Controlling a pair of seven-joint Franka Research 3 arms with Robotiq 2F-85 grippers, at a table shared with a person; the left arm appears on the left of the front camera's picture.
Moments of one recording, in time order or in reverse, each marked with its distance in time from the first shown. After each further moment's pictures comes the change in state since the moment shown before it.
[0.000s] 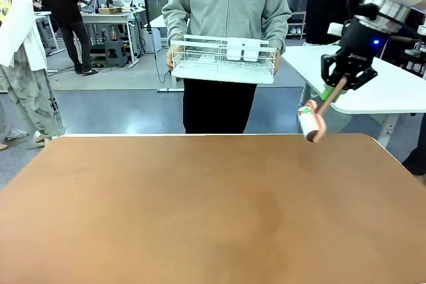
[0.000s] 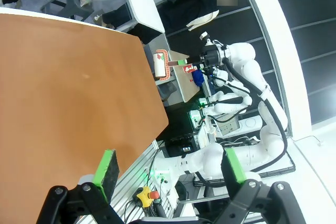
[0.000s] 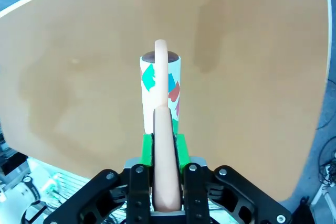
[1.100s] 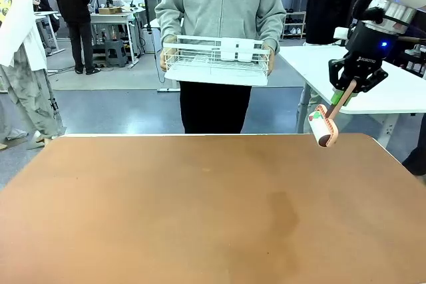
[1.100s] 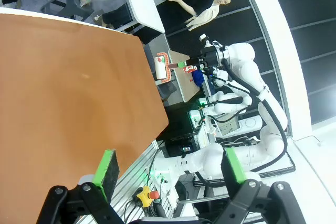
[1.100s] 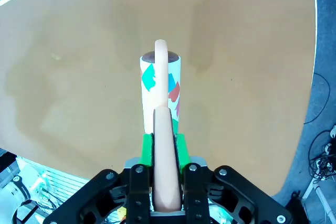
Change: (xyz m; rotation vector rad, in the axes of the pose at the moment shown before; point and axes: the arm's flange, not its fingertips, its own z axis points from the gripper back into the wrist) left arm 0.000 0.000 0.000 0.000 0.000 0.000; right arm -0.001 -0.009 -0.001 -0.051 0.021 0.009
